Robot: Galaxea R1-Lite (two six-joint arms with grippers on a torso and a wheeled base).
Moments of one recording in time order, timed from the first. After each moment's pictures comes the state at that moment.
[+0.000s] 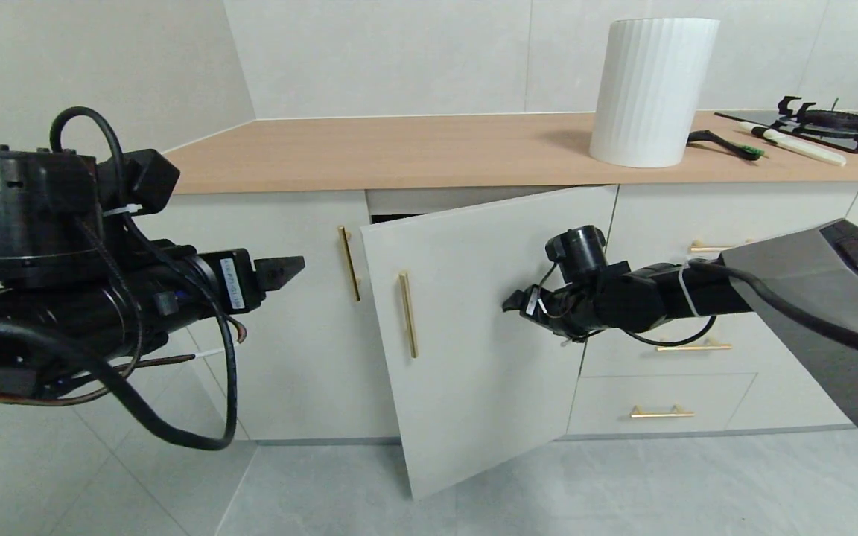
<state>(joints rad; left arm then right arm) -0.36 1.45 -0.89 -0.26 0.24 -0.22 0.45 2.34 -1.70 0.00 -0.07 0.70</state>
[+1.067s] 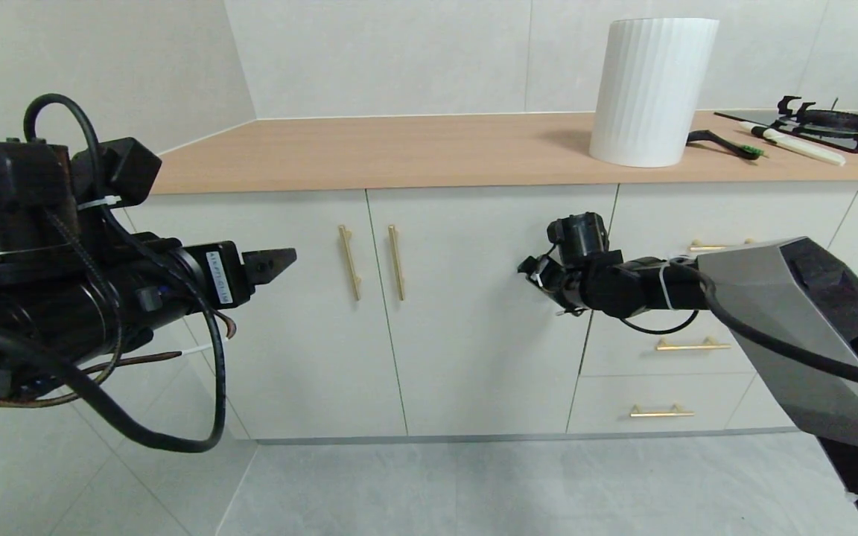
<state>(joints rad) -0.35 1.42 -0.89 -0.27 0.24 -0.22 0.40 2.46 -1.94 -0.06 -0.24 0.85</state>
